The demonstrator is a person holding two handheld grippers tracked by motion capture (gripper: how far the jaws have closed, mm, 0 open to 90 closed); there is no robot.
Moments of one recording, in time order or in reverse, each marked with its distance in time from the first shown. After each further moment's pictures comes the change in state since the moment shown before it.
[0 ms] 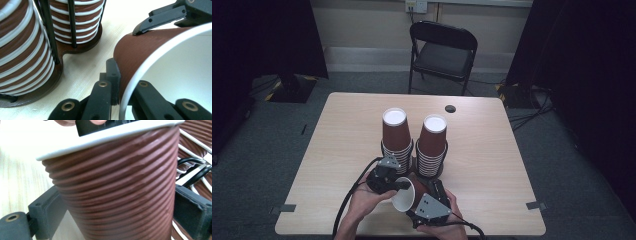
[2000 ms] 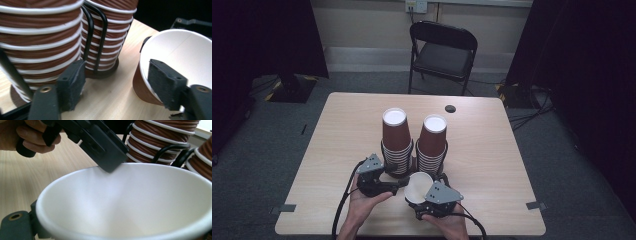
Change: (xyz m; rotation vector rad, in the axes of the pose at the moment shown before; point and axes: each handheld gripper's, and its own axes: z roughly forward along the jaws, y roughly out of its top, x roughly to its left) left arm 0.003 -0.028 -0.016 -0.369 0.138 -0.067; right arm -0.023 -0.008 -0.001 -0.046 0.013 0.232
